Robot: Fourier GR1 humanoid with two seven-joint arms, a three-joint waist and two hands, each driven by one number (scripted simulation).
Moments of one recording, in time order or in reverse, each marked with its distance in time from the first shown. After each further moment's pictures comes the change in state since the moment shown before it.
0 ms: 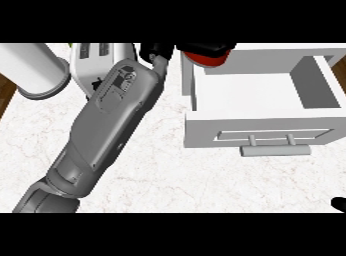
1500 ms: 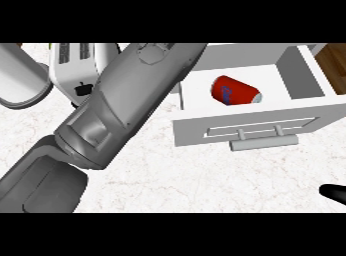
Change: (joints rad) left arm -0.451 0.000 -0.187 0.544 0.248 0.236 -0.074; right arm -0.117 -0.025 0.055 0.025 0.023 -0.013 0.044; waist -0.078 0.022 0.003
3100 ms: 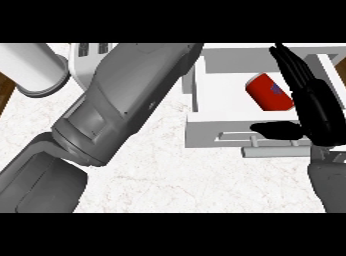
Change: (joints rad) left arm -0.056 0.003 0.024 0.085 0.136 0.023 -0.112; right arm -0.295 -0.166 0.370 0.564 0.797 -0.092 -0.321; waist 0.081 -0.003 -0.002
